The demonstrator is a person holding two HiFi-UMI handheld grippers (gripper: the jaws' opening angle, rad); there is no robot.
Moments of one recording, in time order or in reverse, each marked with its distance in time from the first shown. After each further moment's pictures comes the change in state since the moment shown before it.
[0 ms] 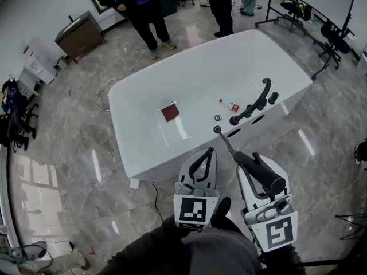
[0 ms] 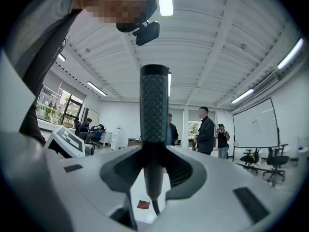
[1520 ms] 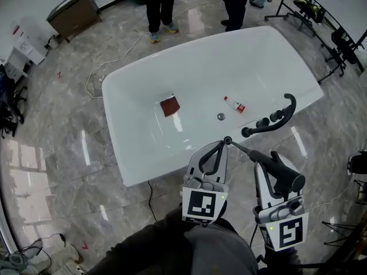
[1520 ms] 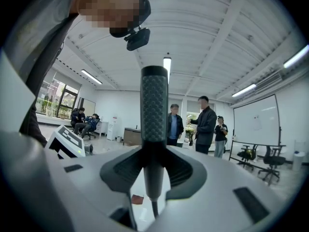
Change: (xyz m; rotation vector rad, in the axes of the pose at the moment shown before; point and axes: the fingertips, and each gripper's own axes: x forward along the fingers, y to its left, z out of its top) left arm 0.098 0.100 -0.031 -0.094 0.024 -0.043; right arm 0.134 -0.026 -0.040 -0.005 0.109 -0.024
